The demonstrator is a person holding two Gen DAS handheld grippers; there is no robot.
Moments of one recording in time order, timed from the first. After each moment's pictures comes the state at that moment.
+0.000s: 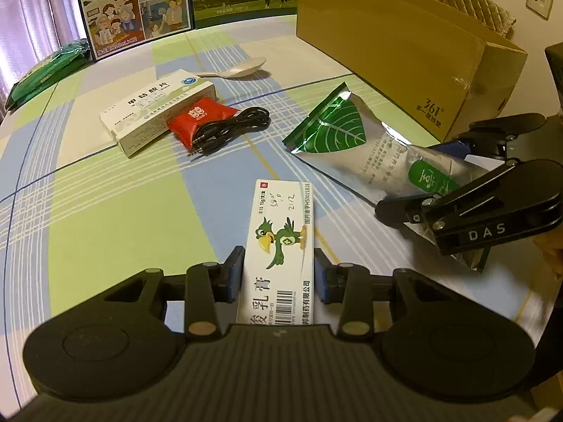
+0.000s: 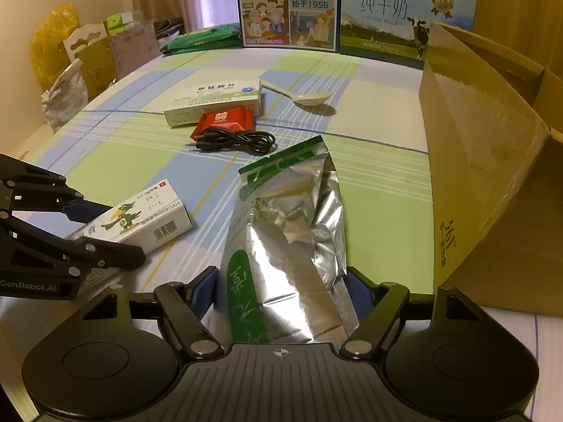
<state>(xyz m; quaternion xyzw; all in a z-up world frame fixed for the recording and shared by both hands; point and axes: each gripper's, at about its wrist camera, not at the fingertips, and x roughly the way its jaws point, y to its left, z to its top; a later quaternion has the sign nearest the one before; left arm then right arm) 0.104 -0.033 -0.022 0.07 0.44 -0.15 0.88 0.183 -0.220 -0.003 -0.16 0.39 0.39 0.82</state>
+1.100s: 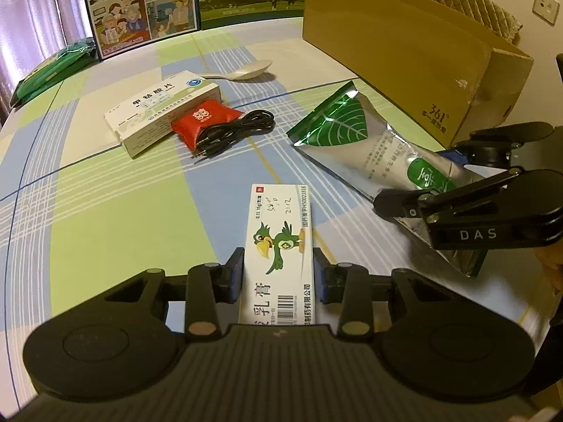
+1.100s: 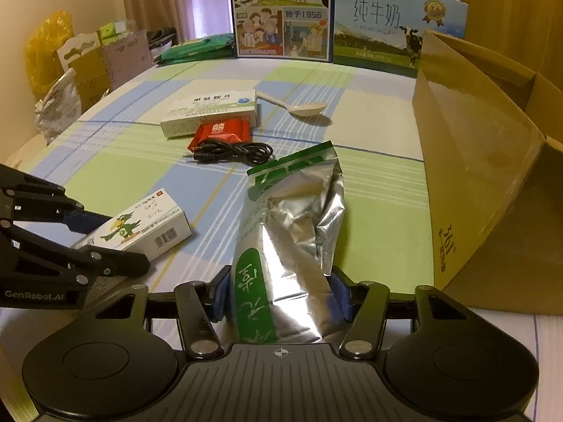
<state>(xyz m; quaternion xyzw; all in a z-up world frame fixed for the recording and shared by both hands) 0.105 -0.033 -0.020 0.06 0.44 -0.14 0.89 0.179 -0.216 0.001 -0.15 0.37 0.38 0.83</state>
